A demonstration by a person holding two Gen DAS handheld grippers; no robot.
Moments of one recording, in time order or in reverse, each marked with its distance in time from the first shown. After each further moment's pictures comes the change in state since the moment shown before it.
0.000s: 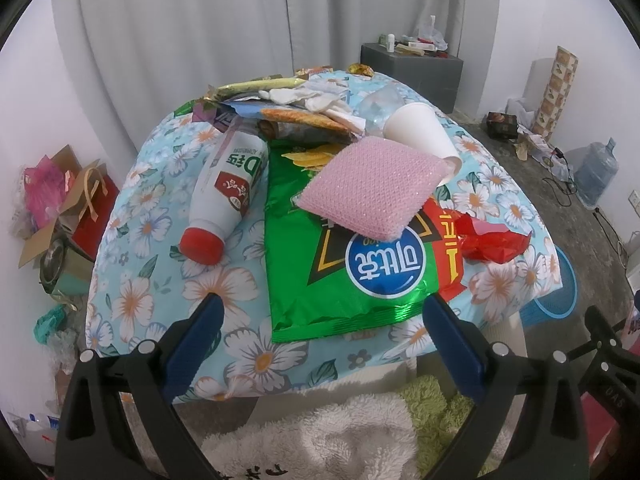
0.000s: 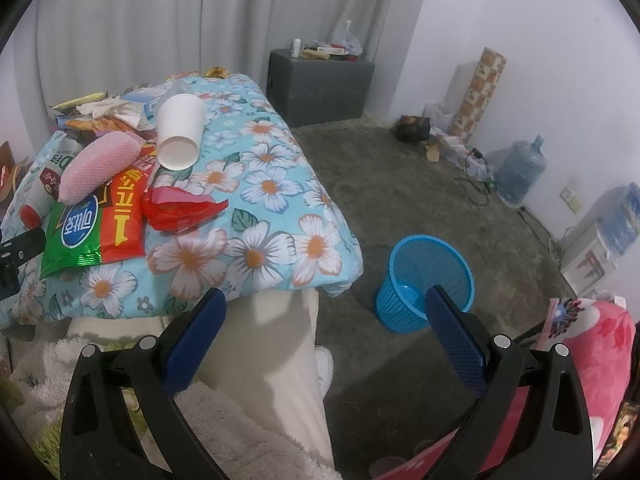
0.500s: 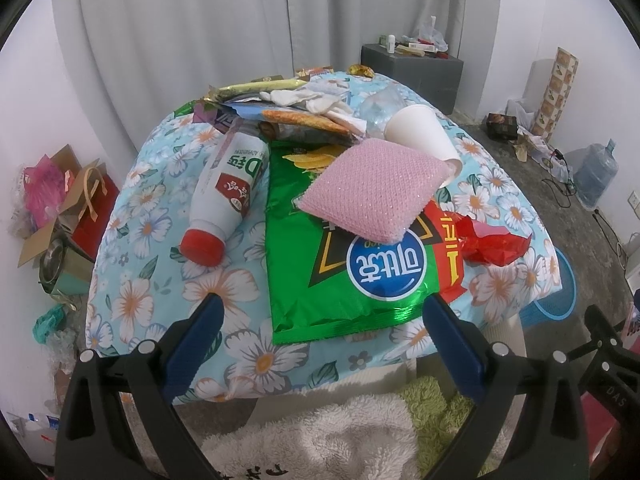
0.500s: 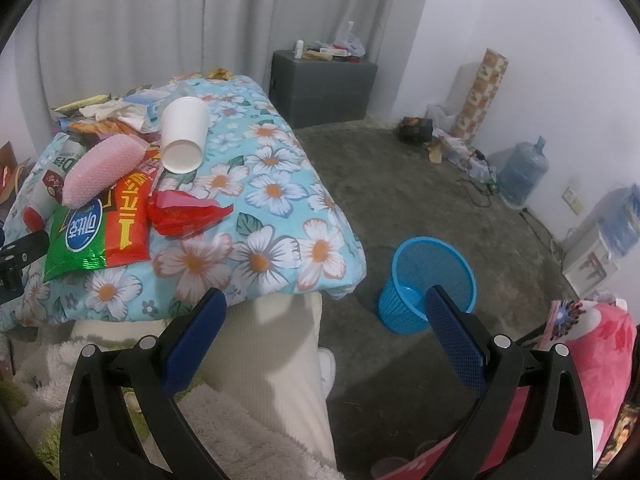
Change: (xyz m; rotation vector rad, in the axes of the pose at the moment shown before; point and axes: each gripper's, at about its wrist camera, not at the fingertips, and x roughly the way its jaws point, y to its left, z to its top) left arm 0.000 0.000 0.000 0.000 -0.001 0.000; right arm -0.002 0.005 0.005 0.001 0.000 0.008
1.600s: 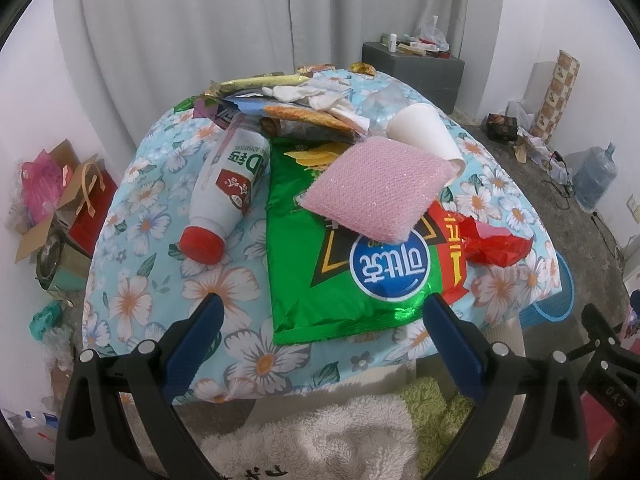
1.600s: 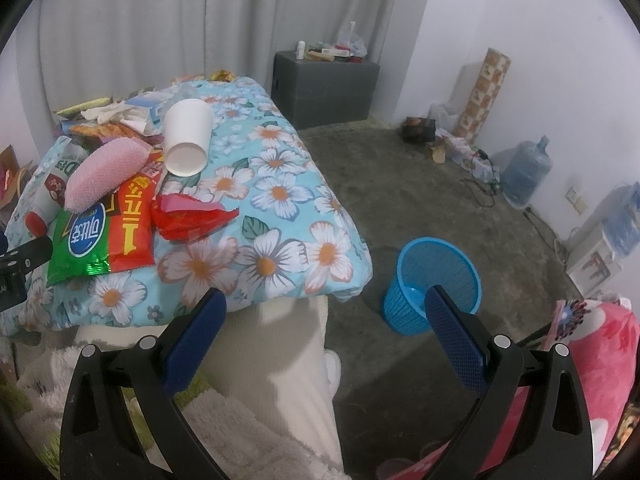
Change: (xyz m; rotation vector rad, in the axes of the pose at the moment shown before) left arm 0.005 0.007 -0.001 -0.021 -0.004 -0.011; right arm 0.002 0.006 0.002 0.011 -0.005 0.006
